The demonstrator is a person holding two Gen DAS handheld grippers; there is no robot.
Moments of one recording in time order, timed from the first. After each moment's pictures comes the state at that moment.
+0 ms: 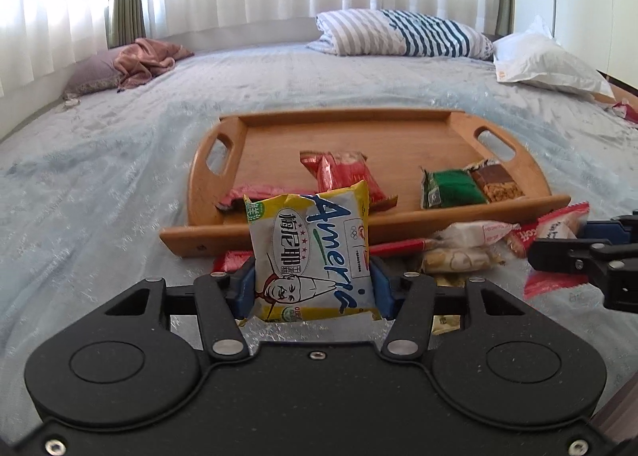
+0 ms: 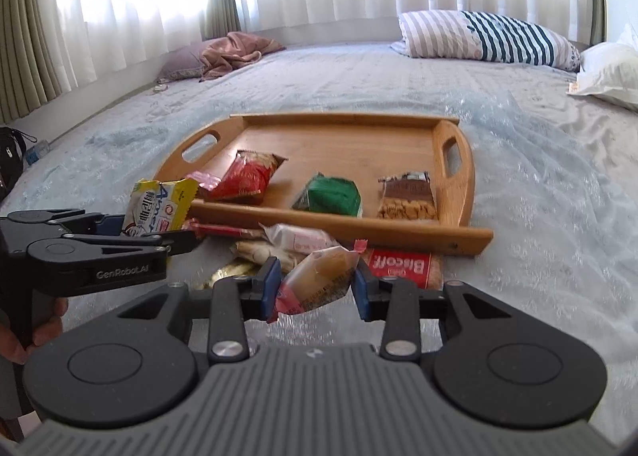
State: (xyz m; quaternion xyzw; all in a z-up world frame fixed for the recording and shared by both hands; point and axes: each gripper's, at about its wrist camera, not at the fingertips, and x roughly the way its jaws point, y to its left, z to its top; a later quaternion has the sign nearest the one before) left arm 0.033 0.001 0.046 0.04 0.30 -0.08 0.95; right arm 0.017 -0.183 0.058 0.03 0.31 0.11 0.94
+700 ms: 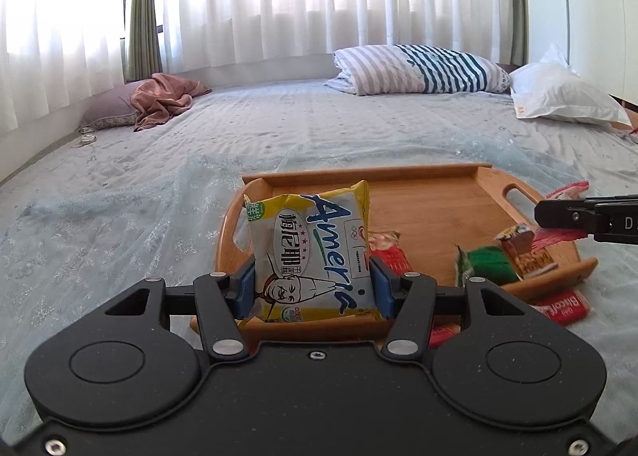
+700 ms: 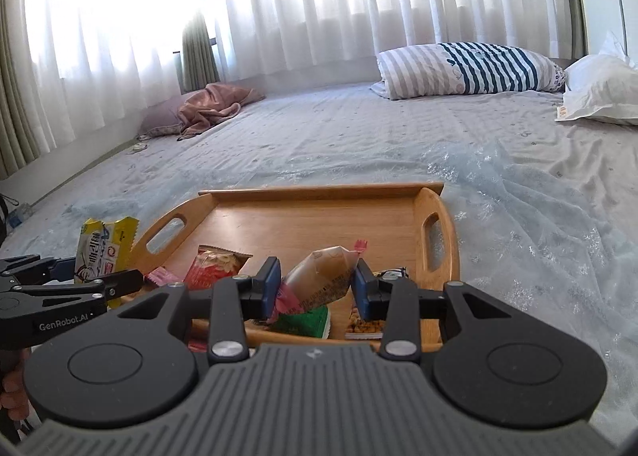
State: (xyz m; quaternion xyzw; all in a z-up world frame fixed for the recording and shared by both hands) left arm 0.074 0.010 0.081 0.04 0.25 -0.05 0.97; right arm 0.080 -0.208 0.080 0.07 0.25 0.08 0.96
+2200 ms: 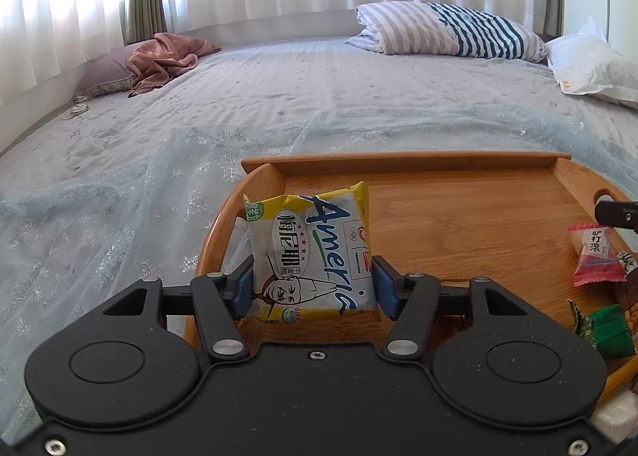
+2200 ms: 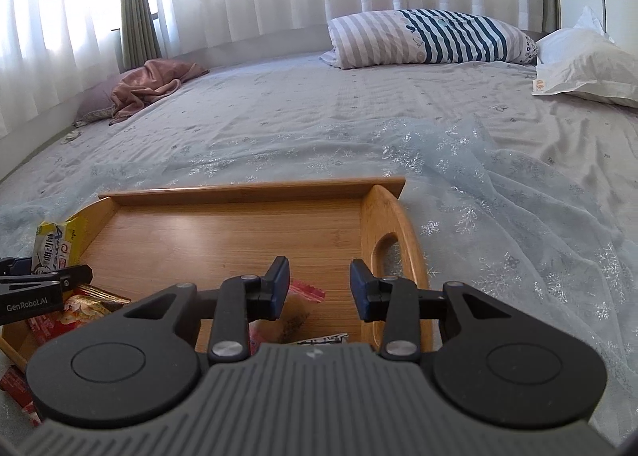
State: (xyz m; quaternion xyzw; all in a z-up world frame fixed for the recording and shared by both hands) left arm 0.223 0.010 0.033 0.05 0.31 -0.02 0.95; right arm 0.187 -0.232 0.045 0.07 0.30 0.01 0.95
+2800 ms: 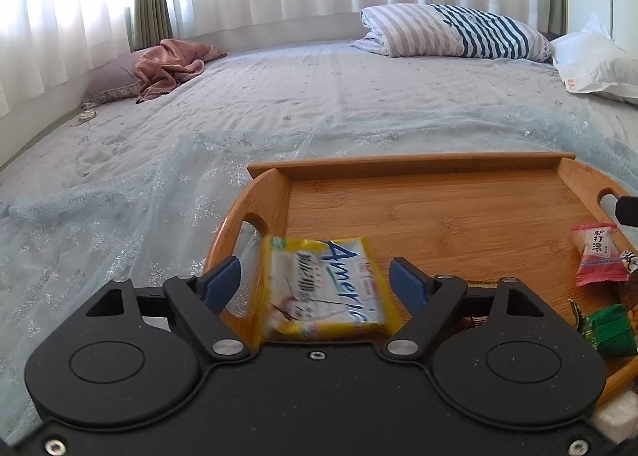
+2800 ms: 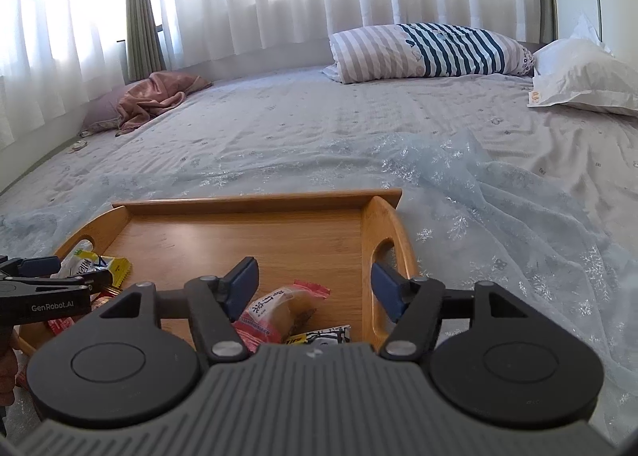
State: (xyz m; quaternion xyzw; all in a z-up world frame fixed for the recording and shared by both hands) left arm 0.217 0.007 0.040 0.06 0.30 -0.01 0.95; right arm 0.166 -0.230 0.058 0.07 0.28 0.02 0.96
